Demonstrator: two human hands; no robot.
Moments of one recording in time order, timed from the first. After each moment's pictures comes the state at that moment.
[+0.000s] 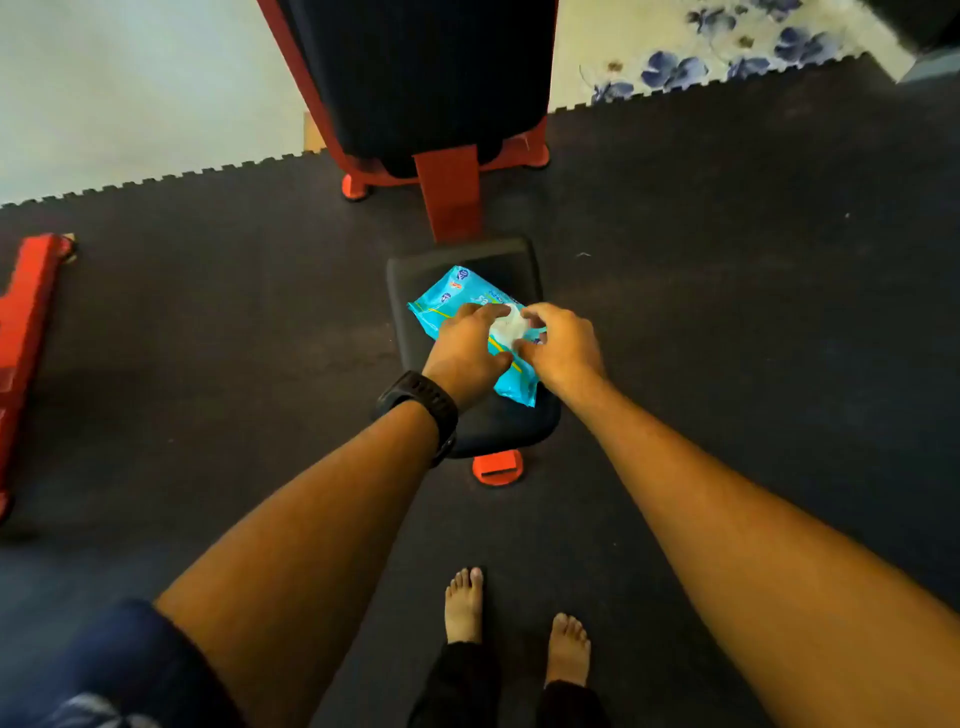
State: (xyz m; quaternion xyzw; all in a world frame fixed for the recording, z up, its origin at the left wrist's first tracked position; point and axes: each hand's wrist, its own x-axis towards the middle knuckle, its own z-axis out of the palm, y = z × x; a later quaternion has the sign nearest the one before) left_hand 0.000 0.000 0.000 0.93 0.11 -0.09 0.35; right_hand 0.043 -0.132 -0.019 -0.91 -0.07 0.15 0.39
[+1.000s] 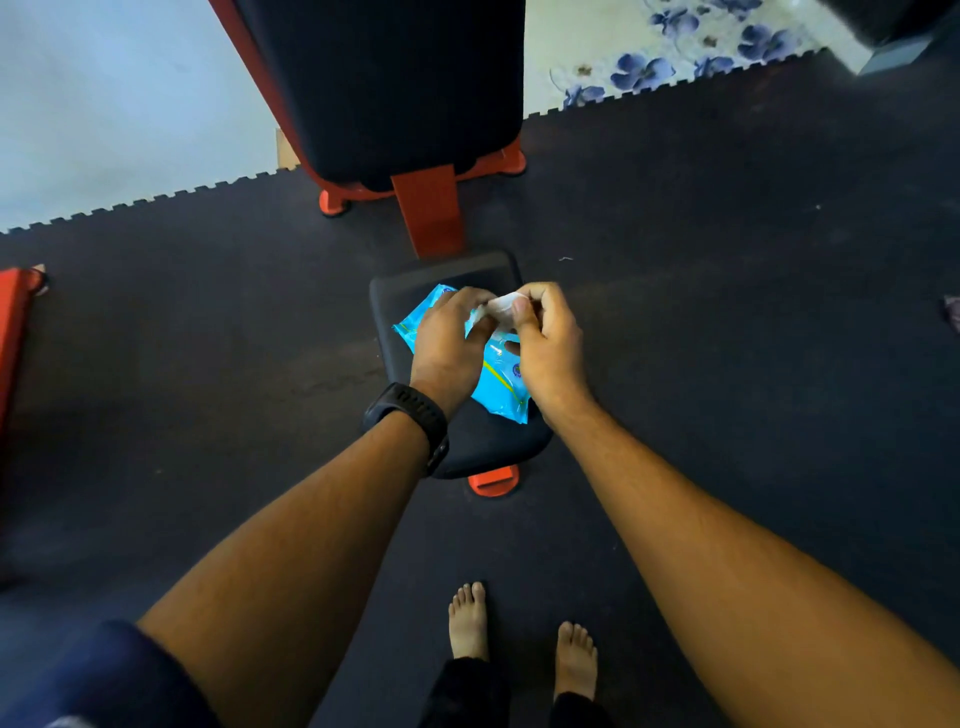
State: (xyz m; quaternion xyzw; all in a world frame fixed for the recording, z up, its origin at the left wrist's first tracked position) left_hand 0.025 -0.001 0.010 0.89 0.13 0.04 0.43; right_hand 0.043 -0.111 -0.008 -0.78 0.02 0.01 0.62
